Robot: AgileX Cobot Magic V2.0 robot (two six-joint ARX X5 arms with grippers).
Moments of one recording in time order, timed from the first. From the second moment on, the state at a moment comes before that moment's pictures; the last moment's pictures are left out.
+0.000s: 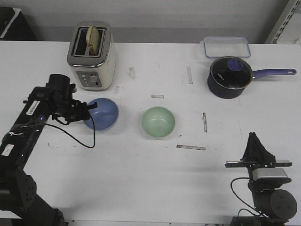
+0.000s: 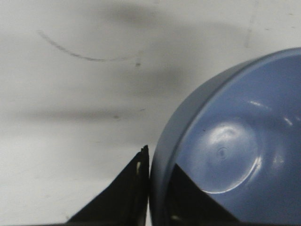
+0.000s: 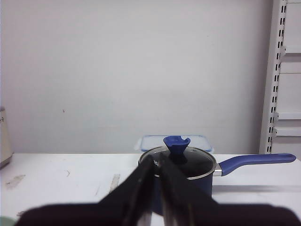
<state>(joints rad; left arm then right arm) -0.06 1.70 1.51 -0.92 0.26 -0.22 0.02 0.24 0.37 0.06 -0.03 0.03</state>
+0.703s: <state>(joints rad) -0.44 1.72 1.51 -0.44 0.32 -0.35 0.02 0.24 0.37 0.06 -0.03 0.03</state>
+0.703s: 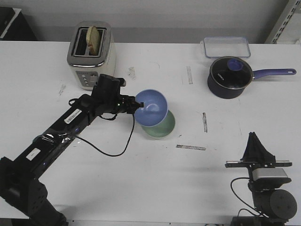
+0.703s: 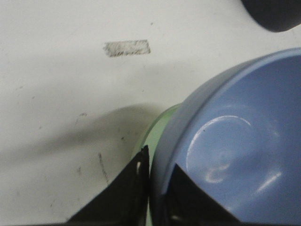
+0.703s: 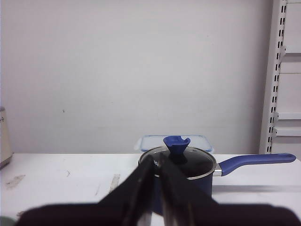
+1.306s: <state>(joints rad) -0.50 1.83 1.51 -0.40 0.32 -0.43 0.02 0.24 0.37 0.06 -0.03 0.03</state>
